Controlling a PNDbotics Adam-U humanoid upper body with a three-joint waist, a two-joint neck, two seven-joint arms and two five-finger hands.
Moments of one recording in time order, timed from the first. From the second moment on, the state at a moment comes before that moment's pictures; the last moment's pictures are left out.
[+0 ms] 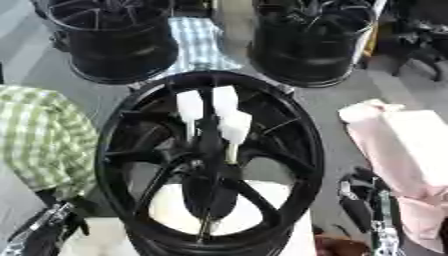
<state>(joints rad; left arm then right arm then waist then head) -0.23 0.24 0.21 -0.98 -0.06 -0.37 -0.75 0.10 -0.21 0.20 -1.55 0.07 -0.04 -0.57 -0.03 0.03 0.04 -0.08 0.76</state>
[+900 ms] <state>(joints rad) -0.23 0.24 0.21 -1.00 -0.05 -0.36 -0.76 0.16 -0.21 0.15 -1.65 0.09 -0.04 -0.59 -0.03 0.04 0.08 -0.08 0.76</state>
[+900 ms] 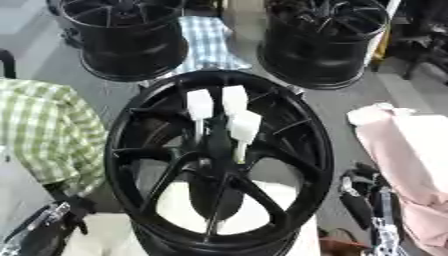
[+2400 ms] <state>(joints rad) -0.25 0.26 0.16 -1.07 -0.04 -0.34 -0.78 -0.29 -1.07 0.18 -1.99 -0.11 -0.04 0.33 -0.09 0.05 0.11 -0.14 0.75</state>
